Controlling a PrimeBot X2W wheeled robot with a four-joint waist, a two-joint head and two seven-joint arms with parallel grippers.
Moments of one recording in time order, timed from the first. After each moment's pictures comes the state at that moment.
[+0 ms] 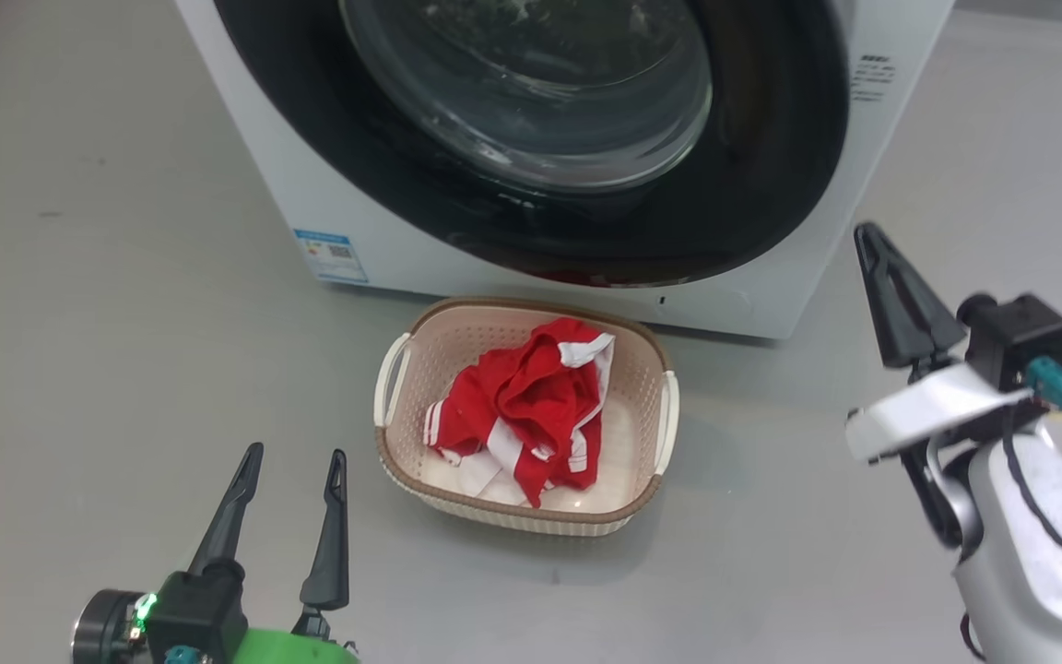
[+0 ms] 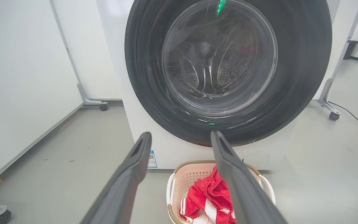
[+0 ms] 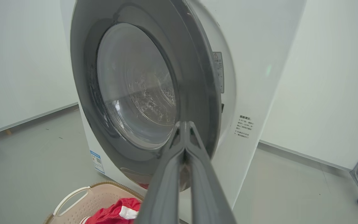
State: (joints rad) left arm 0.11 0.08 -0.24 -0.11 -0.25 0.09 -0.20; right arm -0.27 -0.19 0.19 0.16 0.22 0.07 -0.17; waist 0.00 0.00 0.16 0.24
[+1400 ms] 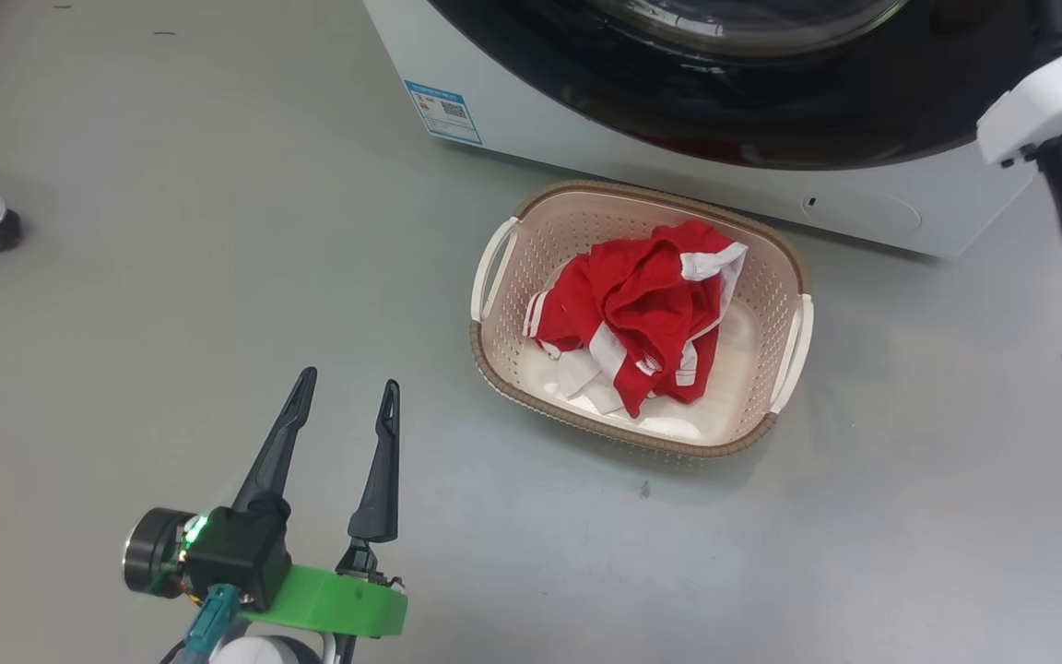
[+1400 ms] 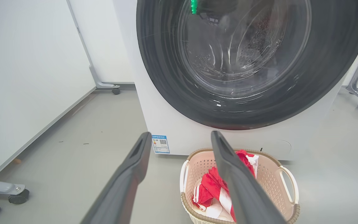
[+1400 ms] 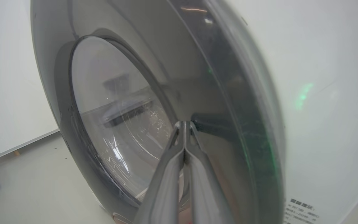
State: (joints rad) left arm -0.05 0.05 -0.33 -0.04 -0.27 0.08 -0.25; right arm -0.83 -0.30 0.16 0.44 0.30 0.12 -0.06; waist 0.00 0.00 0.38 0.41
